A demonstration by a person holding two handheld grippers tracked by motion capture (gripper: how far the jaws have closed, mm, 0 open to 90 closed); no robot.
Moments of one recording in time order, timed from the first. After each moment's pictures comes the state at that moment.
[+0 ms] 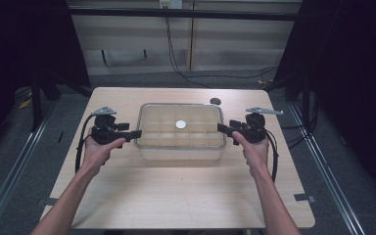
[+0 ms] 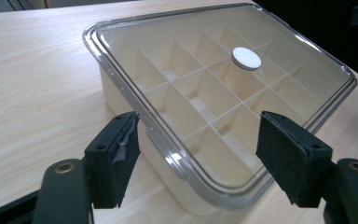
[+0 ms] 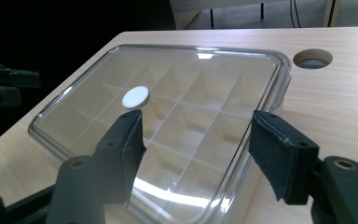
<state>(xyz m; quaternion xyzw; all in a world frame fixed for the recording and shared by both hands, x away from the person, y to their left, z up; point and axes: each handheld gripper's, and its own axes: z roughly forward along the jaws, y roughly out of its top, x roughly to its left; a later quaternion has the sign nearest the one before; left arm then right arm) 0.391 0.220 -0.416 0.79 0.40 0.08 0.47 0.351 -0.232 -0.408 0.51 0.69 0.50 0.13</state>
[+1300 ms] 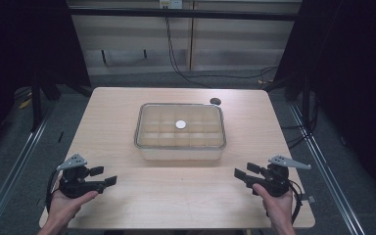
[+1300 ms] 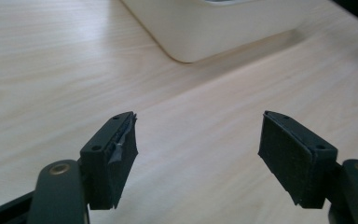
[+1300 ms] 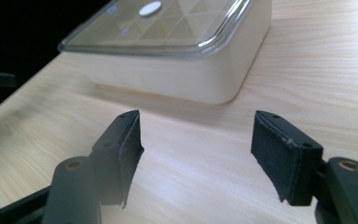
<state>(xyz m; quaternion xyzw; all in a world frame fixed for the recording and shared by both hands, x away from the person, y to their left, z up) 0.264 0.283 -0.458 0.79 0.42 0.06 0.45 0.219 -0.262 -0.447 0.53 0.68 0.49 0.13</state>
